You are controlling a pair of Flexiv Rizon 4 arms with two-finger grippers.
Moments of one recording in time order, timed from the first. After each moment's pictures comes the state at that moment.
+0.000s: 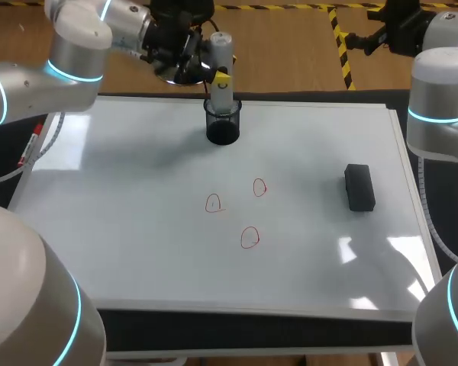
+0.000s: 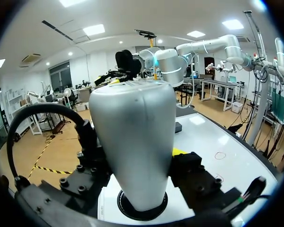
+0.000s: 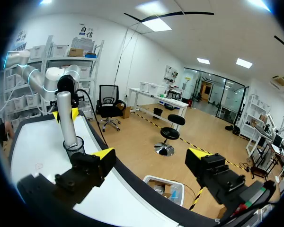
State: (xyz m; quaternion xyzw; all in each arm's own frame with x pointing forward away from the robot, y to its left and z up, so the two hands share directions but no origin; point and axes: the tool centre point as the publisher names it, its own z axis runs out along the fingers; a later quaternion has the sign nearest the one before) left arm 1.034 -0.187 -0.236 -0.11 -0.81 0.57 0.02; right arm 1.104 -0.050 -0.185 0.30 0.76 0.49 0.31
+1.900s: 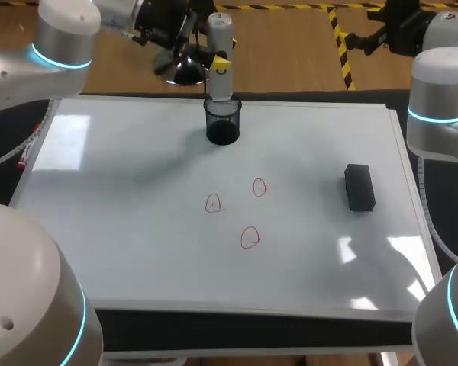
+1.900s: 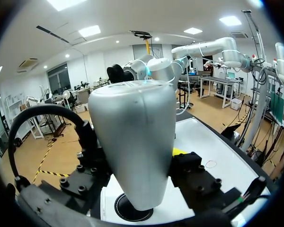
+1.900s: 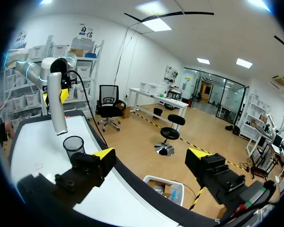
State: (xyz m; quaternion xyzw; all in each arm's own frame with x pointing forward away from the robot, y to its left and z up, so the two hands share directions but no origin) left arm 1.002 -0.185 -0.177 -0.12 -0.82 0.56 0.01; right arm 1.104 -0.050 -0.185 0.30 0.76 0.49 0.31
